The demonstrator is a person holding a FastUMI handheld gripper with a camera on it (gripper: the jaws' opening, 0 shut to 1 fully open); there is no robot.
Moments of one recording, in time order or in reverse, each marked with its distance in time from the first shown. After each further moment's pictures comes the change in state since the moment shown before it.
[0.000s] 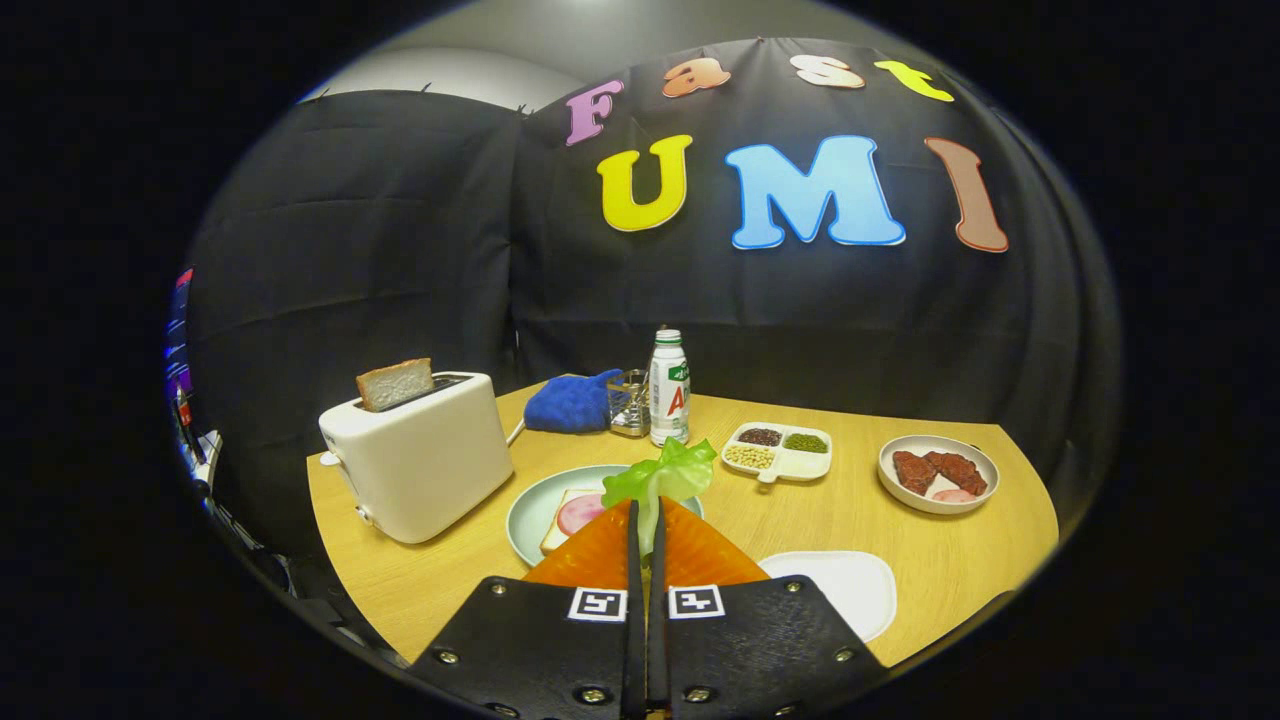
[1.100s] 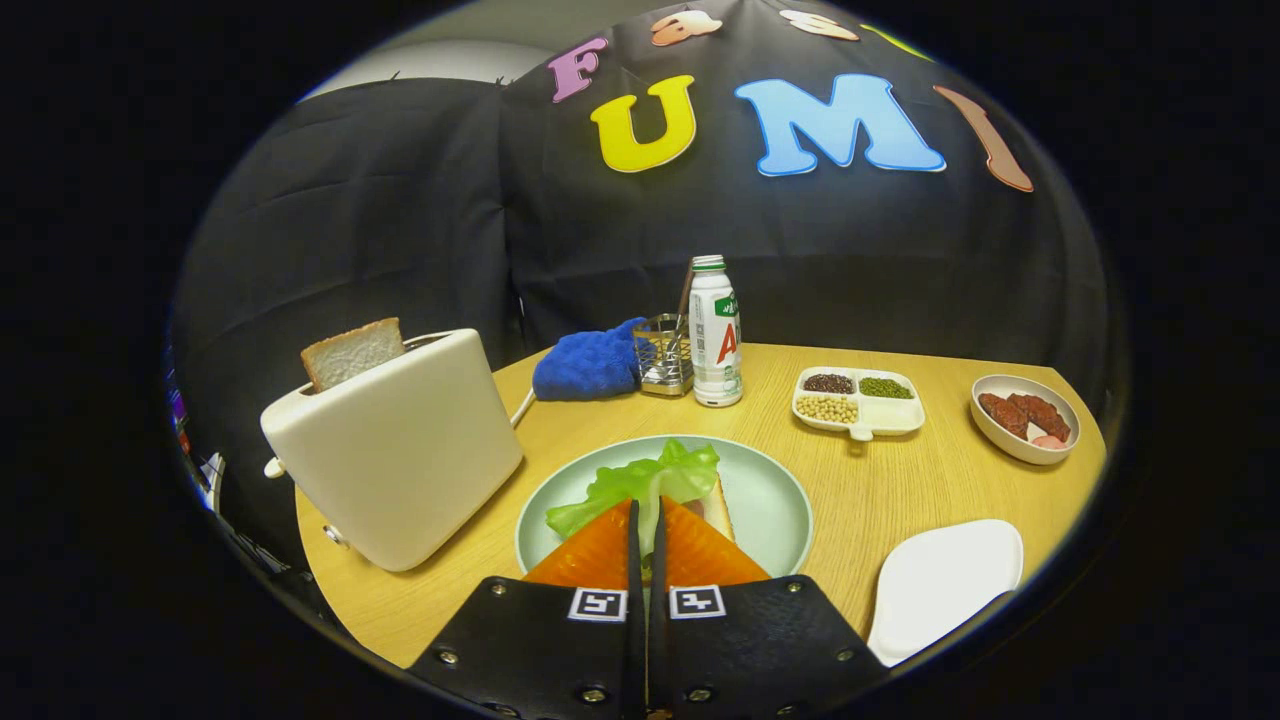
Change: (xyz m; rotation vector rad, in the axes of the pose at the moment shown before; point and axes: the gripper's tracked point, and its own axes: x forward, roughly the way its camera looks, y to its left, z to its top) arm 0.094 0.036 -0.051 0.073 0.114 0.003
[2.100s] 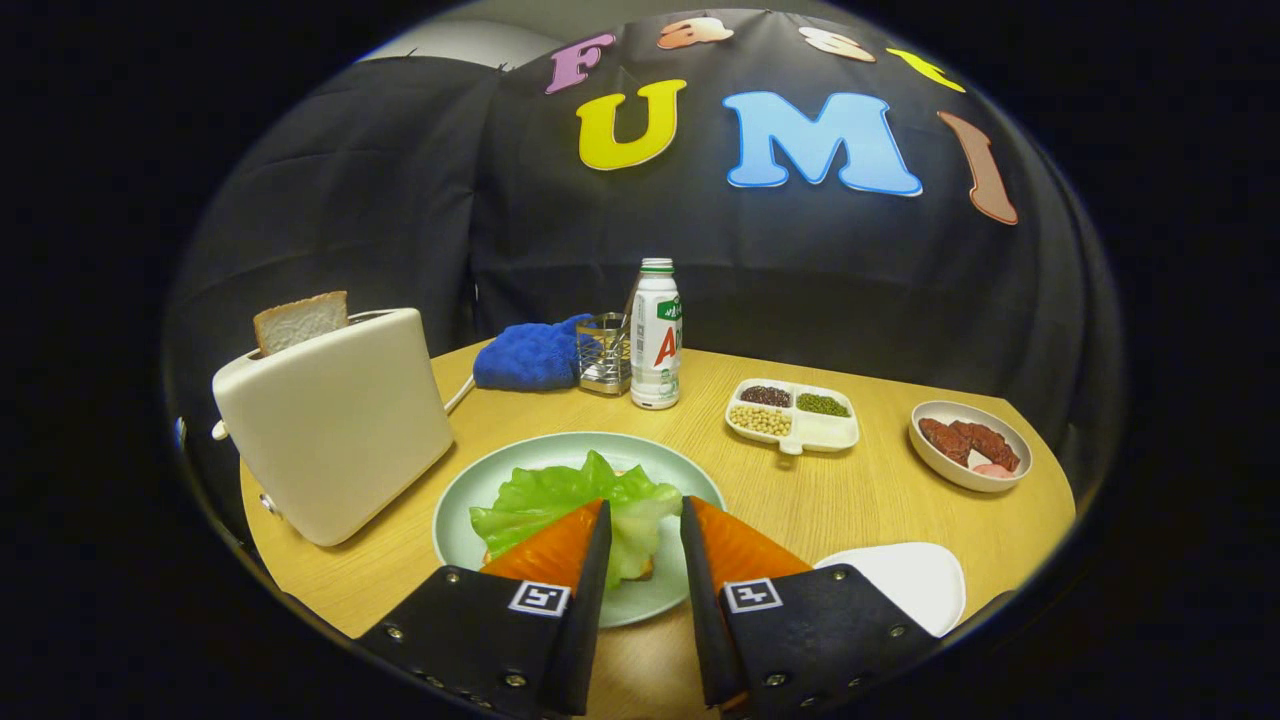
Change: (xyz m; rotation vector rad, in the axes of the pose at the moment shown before) arm -0.005 -0.047 0.003 -0.100 -0.006 -0.154
